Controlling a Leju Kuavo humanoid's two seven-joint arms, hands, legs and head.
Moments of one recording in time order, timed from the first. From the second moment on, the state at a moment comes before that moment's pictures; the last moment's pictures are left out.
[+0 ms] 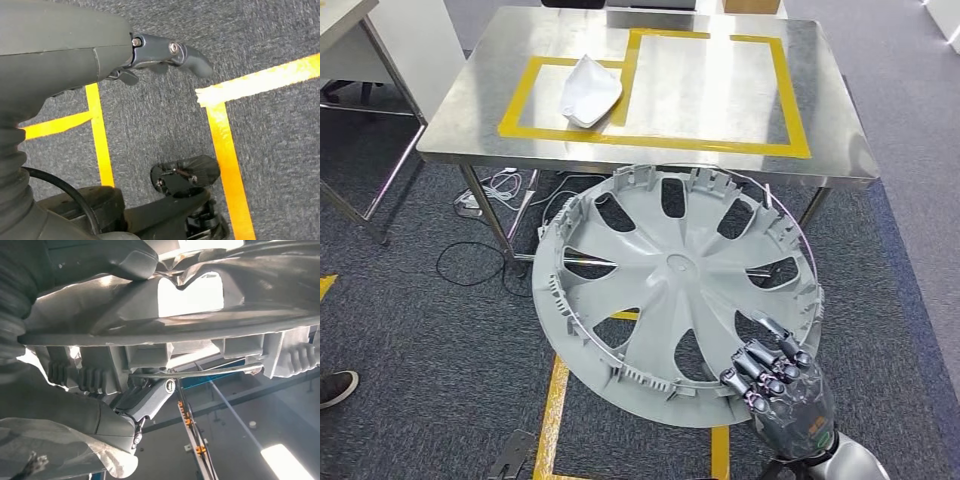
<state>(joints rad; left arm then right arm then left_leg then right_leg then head) -0.20 -0.06 -1.56 -0.14 1.27 0.34 -0.26 0.11 -0.22 0.43 -1.91 1.31 -0.68 -0.41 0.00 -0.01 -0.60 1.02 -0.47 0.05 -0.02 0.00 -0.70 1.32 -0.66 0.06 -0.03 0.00</state>
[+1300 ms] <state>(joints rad) -0.20 -0.07 -1.56 -0.14 1.28 0.35 -0.26 0.12 -0.17 0.38 -1.92 1.29 -0.68 -0.48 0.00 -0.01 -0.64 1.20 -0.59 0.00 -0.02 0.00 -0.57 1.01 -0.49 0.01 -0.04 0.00</state>
